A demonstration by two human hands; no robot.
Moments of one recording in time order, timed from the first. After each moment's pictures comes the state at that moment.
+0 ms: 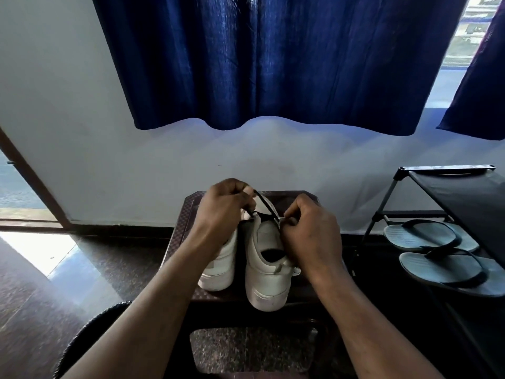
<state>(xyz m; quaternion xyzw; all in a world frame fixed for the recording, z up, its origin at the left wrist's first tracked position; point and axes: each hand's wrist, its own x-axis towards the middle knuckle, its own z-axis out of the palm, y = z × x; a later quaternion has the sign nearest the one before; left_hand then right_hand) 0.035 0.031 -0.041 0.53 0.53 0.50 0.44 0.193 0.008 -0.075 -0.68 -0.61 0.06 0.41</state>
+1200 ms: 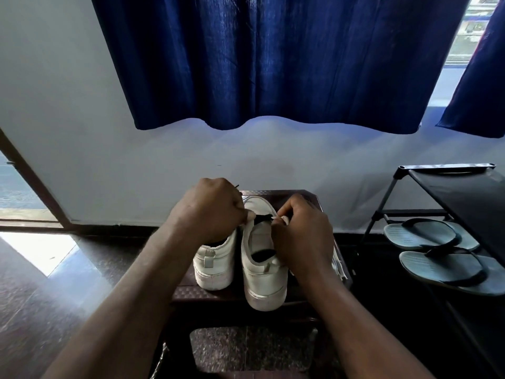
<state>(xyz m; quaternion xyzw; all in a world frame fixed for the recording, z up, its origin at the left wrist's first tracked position) 0.010 0.031 -0.011 0.75 0.64 0.14 0.09 0.179 0.004 -0.073 -0.69 -0.58 0.10 0.42</state>
